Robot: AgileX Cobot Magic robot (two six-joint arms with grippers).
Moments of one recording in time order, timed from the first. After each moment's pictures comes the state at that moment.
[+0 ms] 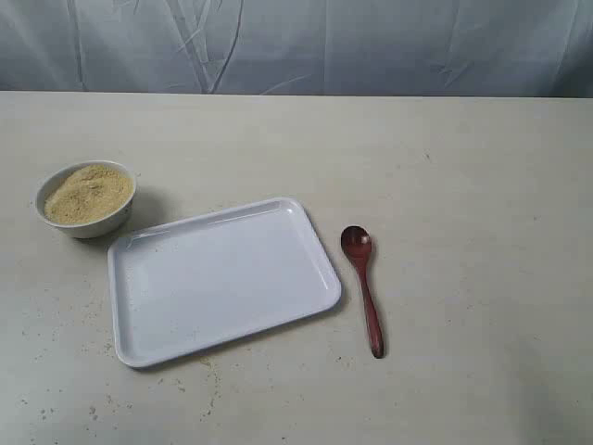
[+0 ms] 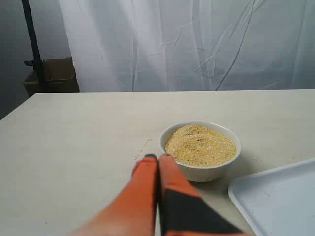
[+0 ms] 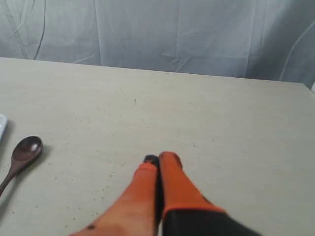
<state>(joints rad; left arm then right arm) 0.01 0.01 0.00 0.07 0.21 -0.03 0.13 0.01 0.00 -0.17 0.31 0.06</state>
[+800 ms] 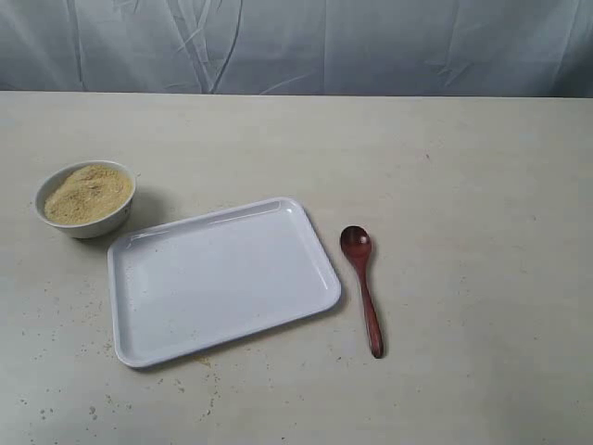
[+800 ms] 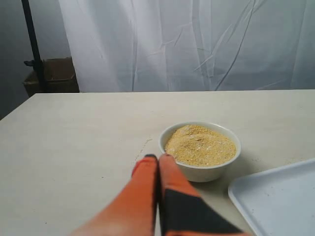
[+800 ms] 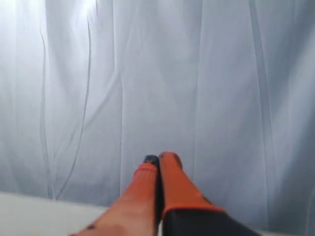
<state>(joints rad) 0.01 0.01 0.00 0.07 0.21 -0.03 0.13 0.01 0.00 -0.17 -0.22 0.06</state>
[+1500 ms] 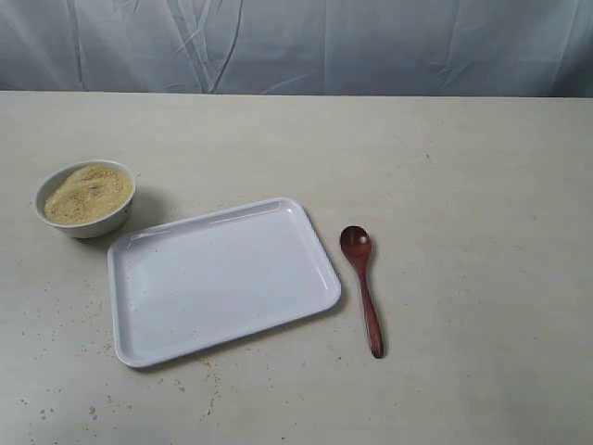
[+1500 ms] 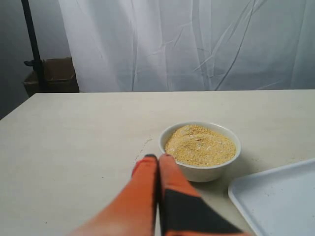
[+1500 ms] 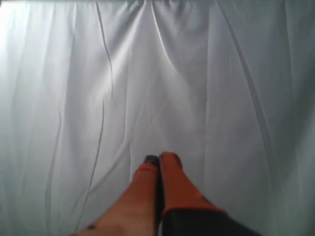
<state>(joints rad) 0.01 0.01 0.00 0.07 0.21 -0.03 0.13 0.02 -0.06 -0.16 -0.38 0.07</state>
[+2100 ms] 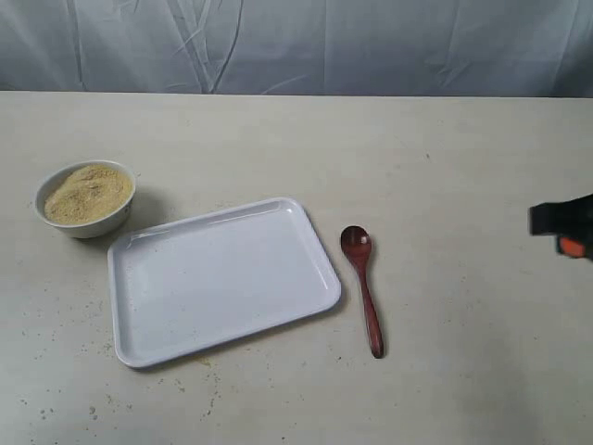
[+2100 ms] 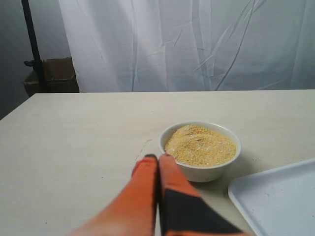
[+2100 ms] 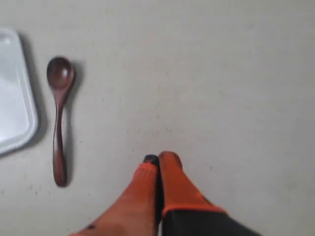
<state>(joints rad) 0.01 0.01 0.00 0.07 0.21 -0.03 0.18 1.01 -0.65 0.13 0.73 0.06</state>
